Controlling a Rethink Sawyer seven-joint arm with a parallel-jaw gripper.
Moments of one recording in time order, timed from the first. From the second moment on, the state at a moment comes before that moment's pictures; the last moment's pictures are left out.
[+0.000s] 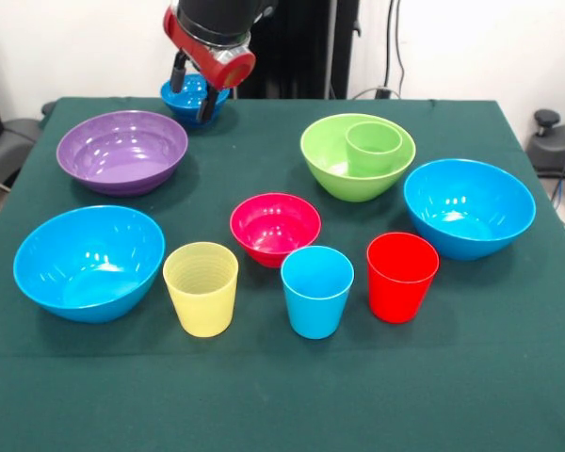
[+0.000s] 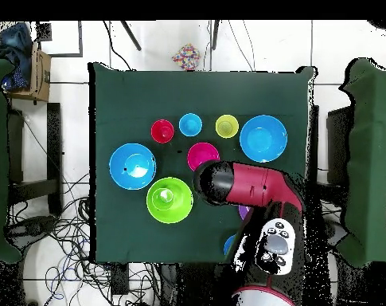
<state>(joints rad) -0.16 -0.60 -0.29 1.61 -0.19 0.67 2.39</state>
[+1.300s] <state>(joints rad) -0.06 -0.48 -0.29 1.42 -0.16 0.86 2.39</state>
